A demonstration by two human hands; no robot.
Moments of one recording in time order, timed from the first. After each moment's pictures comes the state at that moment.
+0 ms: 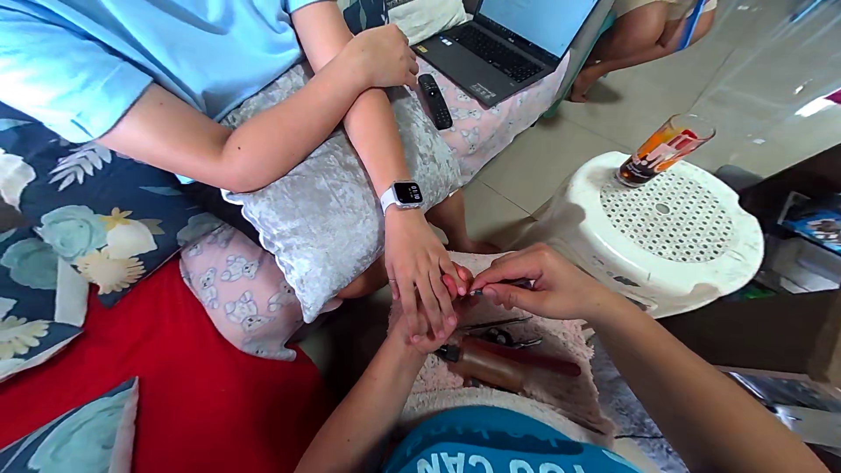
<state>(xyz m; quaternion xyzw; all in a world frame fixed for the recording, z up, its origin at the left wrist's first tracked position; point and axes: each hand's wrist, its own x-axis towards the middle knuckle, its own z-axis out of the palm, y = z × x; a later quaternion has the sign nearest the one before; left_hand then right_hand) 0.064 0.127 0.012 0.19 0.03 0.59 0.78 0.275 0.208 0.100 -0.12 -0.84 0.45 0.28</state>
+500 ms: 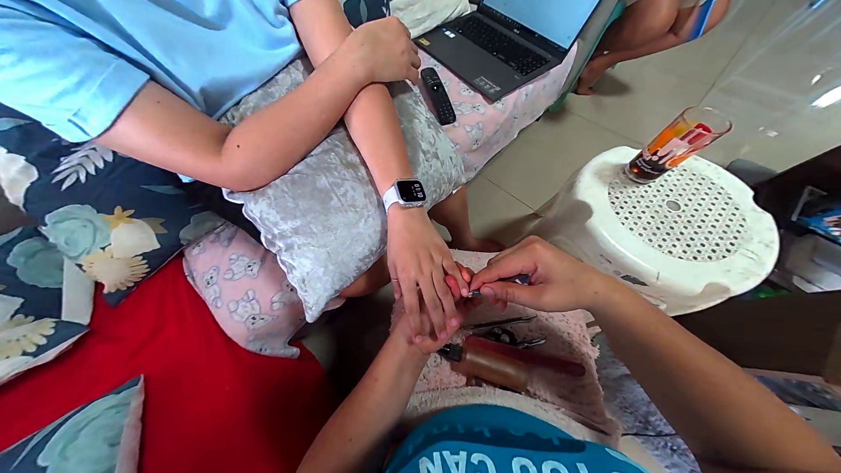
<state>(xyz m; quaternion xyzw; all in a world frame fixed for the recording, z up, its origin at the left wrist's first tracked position) 0.063 0.127 0.012 0.17 0.04 0.58 0.80 0.266 0.221 0.104 -0.08 -0.85 0.46 0.24</state>
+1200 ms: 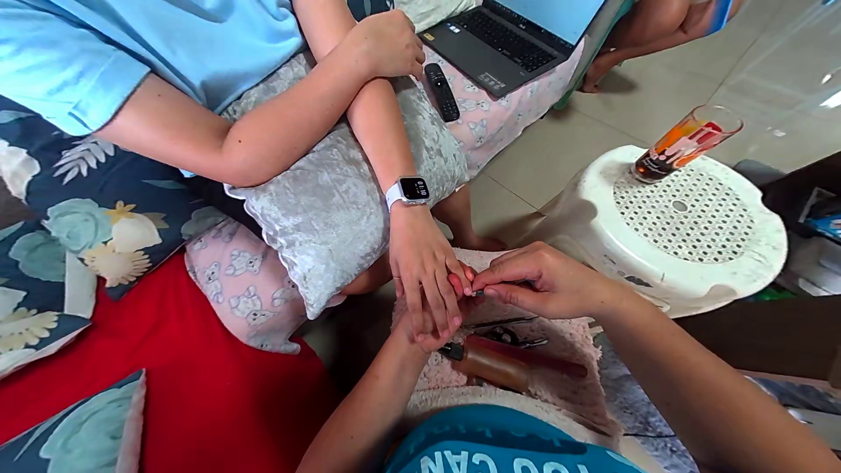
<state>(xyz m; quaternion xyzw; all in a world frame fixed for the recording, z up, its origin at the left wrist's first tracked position) 0.063 0.125 0.012 0.16 0.05 0.59 0.79 0.268 0.217 0.101 -0.08 -0.87 0.41 0.25</state>
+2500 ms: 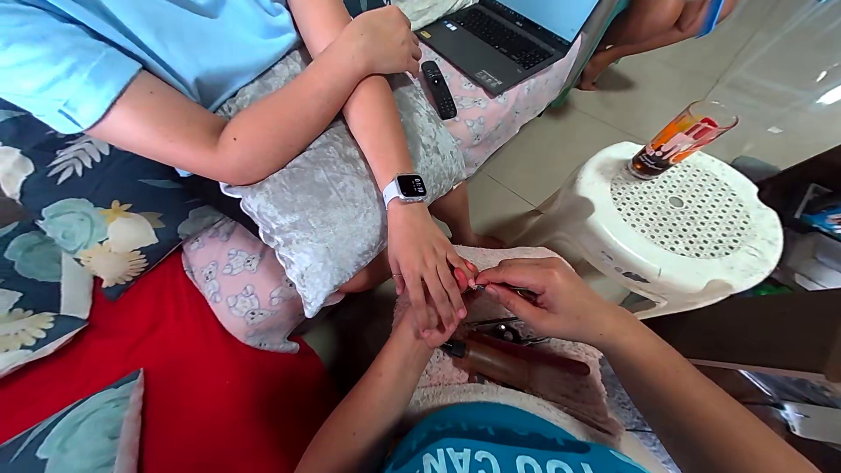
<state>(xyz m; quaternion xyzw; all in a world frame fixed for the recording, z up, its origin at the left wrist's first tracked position) 0.069 0.125 0.015 0.14 0.14 0.62 0.76 0.271 0.184 0.090 -0.19 -0.87 0.31 0.32</state>
